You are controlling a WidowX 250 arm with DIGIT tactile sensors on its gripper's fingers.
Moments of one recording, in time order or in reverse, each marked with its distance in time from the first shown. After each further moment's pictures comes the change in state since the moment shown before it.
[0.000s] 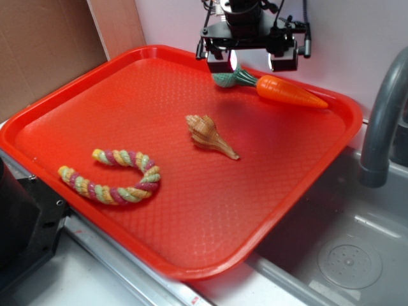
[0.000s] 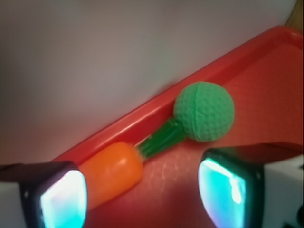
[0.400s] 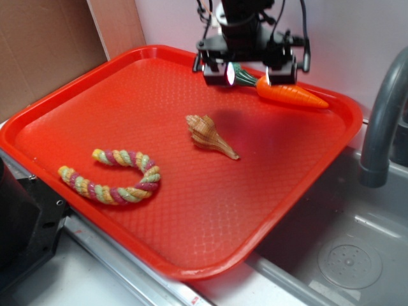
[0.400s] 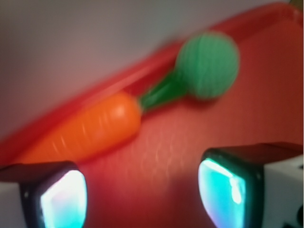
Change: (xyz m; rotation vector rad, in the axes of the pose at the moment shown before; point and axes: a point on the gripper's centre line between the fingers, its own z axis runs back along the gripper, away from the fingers) arm -0.013 -0.003 0.025 -0.046 -0.009 0.009
